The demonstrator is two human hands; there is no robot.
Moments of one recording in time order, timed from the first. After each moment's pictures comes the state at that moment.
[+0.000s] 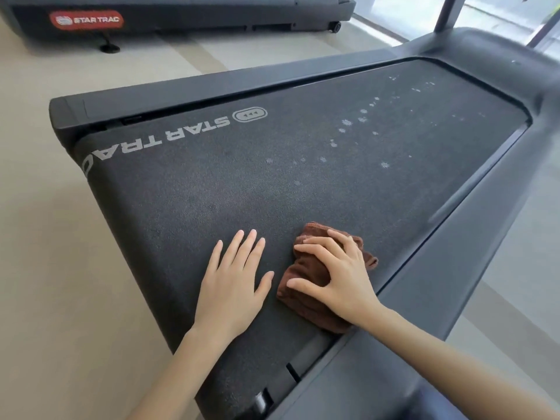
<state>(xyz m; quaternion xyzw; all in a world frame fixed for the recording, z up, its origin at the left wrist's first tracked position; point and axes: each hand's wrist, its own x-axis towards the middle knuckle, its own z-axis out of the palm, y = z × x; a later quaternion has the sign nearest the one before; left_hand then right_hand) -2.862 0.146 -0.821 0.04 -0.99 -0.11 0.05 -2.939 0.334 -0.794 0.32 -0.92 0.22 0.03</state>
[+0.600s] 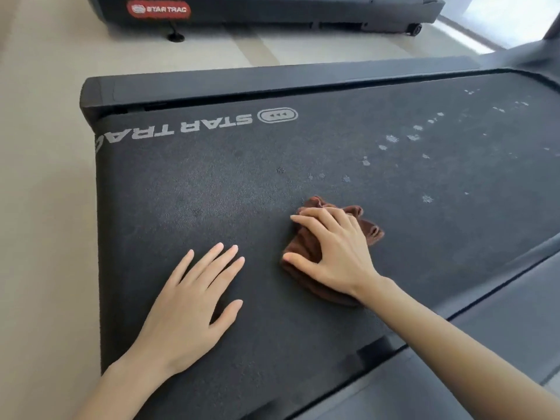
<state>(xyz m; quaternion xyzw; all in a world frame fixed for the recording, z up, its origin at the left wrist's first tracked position) -2.871 0.157 -0.813 0.10 -0.99 -0.12 0.03 -3.076 0.320 -0.803 0.48 -0.86 0.15 0.05</state>
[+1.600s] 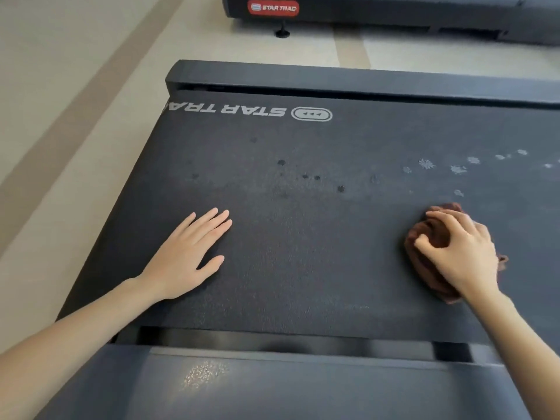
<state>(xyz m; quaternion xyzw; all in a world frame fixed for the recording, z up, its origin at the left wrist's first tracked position) -2.916 0.231 -0.812 0.25 -0.96 -0.09 0.02 -3.292 0.467 -0.793 0.38 -0.90 0.19 0.03</state>
